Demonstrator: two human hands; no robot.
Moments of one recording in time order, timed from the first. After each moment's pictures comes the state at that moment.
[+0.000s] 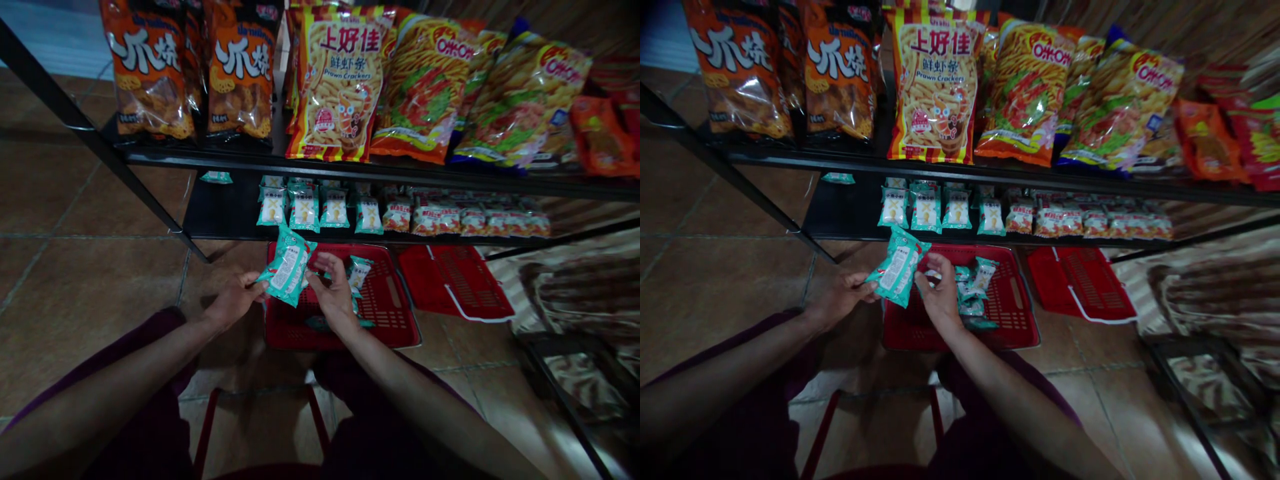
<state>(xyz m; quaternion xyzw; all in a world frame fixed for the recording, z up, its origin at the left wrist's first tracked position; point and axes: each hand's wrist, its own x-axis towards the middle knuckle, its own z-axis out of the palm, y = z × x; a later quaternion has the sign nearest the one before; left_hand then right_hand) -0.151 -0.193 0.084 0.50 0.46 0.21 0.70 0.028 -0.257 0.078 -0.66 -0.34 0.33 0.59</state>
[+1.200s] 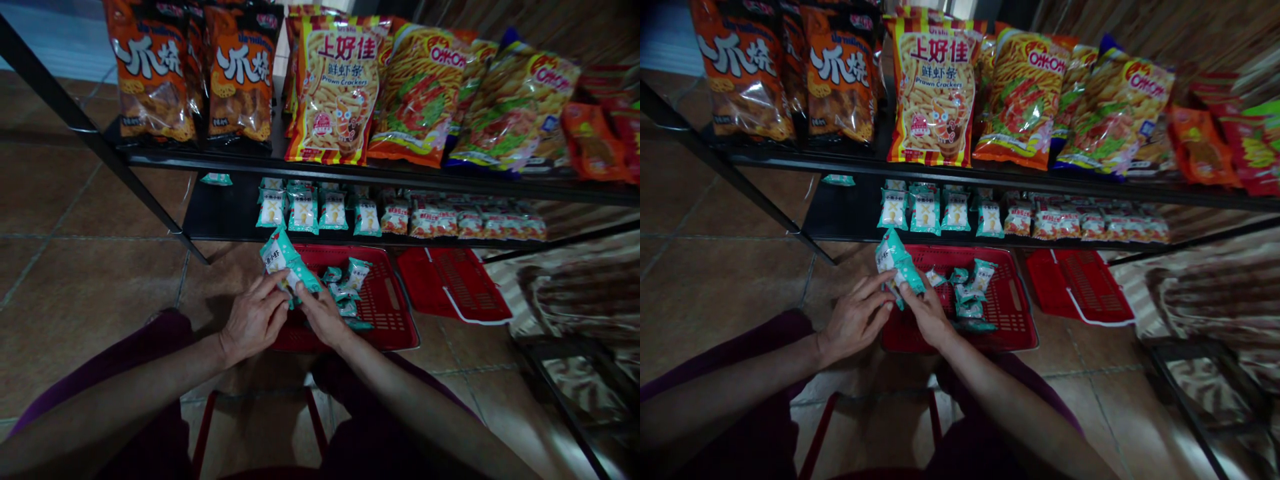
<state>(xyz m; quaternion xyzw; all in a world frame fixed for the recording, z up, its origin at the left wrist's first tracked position) -0.144 -0.226 0.106 0.87 0.31 0.23 0.32 0.006 -0.273 0.087 -0.53 -0.26 0.58 0.57</state>
